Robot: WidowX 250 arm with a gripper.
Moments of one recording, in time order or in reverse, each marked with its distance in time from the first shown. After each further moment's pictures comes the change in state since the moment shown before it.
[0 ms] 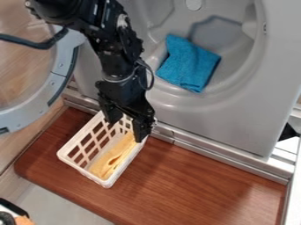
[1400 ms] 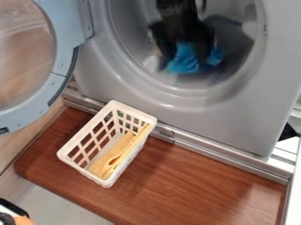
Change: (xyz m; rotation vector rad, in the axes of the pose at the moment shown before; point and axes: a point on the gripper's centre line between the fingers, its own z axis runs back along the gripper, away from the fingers) arm 0.140 0.003 0.052 -0.129 -0.306 0.223
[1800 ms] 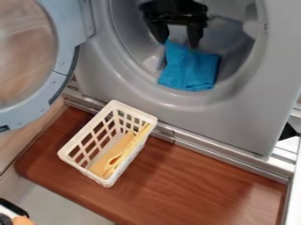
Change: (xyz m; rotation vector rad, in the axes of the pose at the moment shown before) arm 0.011 0.013 -0.006 0.063 0.007 0.008
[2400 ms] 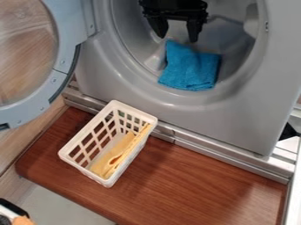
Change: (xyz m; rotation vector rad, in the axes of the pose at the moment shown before) arm 0.004 0.000 -0.009 0.032 -0.014 -0.006
